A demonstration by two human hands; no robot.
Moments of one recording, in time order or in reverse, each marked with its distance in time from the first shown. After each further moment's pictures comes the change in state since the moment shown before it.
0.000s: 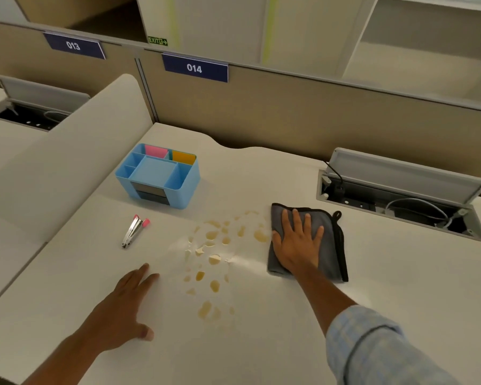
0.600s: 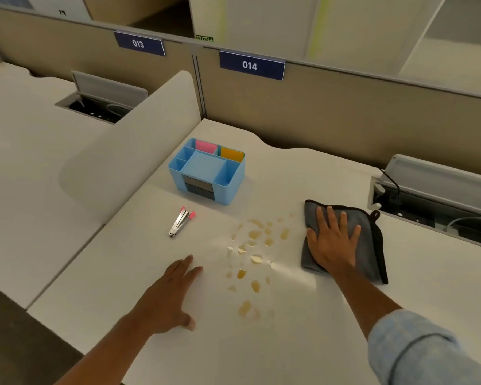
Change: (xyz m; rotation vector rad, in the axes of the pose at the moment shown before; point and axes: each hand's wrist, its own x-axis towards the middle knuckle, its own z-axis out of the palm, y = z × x) left_hand 0.001 -0.004 0.004 0.003 -0.001 -0.012; right_hand 0.032 -0.024 0.011 -0.037 0.018 -0.067
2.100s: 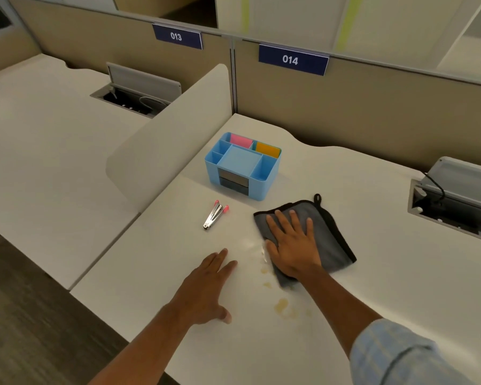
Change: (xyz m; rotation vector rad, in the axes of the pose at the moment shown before) left_hand 0.007 -0.018 0.017 0.002 0.023 0.053; right_hand -0.038 -0.160 0.024 -0.078 -0.062 -0.458
